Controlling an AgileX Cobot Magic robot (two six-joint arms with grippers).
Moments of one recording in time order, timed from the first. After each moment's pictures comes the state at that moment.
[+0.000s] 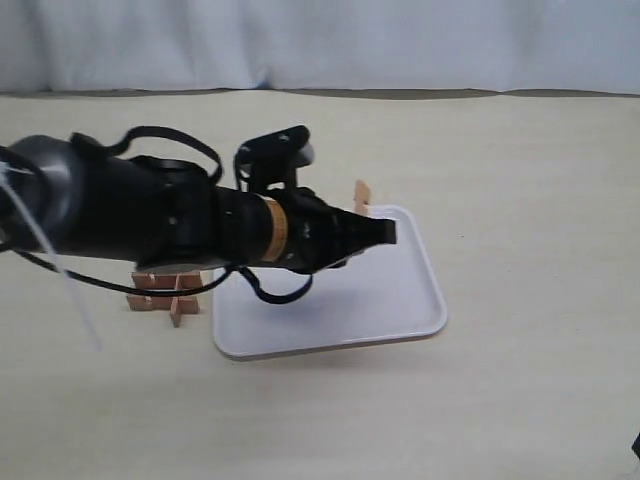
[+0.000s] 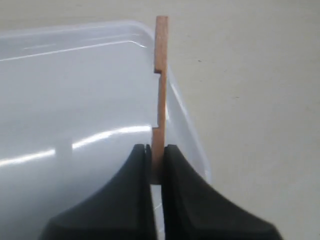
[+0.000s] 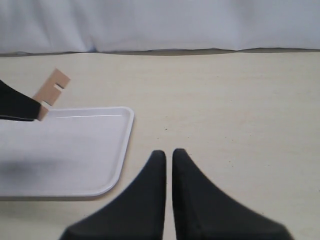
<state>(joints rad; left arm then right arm) -0.79 1.88 -0.97 0.77 -0.15 -1.42 -0.19 0.00 0.00 0.17 0.36 -0.11</state>
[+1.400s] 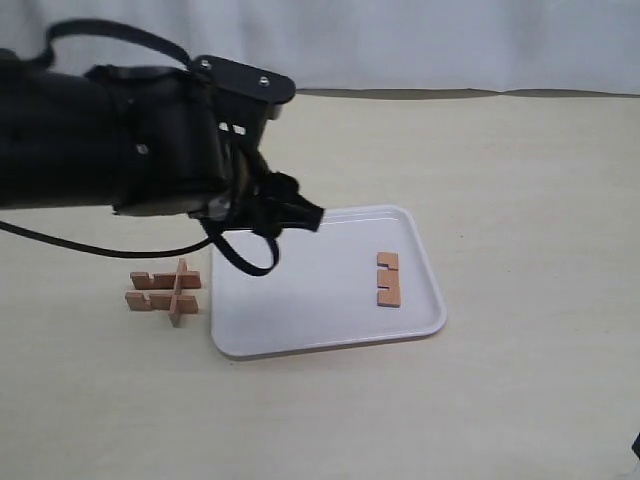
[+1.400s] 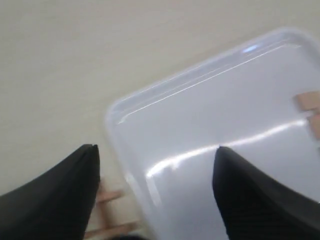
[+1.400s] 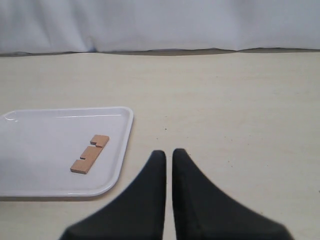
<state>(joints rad) -0.87 1.69 -1.08 0.74 0.71 -1.02 -0.19 0.00 0.00 0.17 0.36 -0.11</state>
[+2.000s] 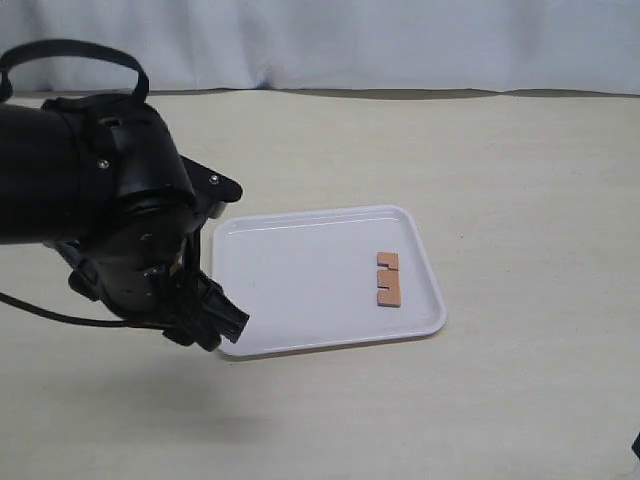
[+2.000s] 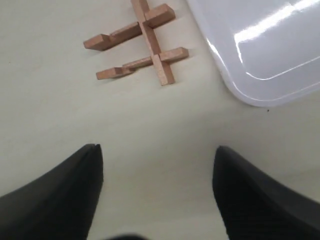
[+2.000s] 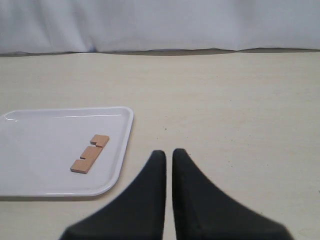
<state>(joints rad) -0.87 1.65 -0.97 0.40 1.01 -0.71 -0.19 0.00 0.00 0.17 0.36 -0.11</state>
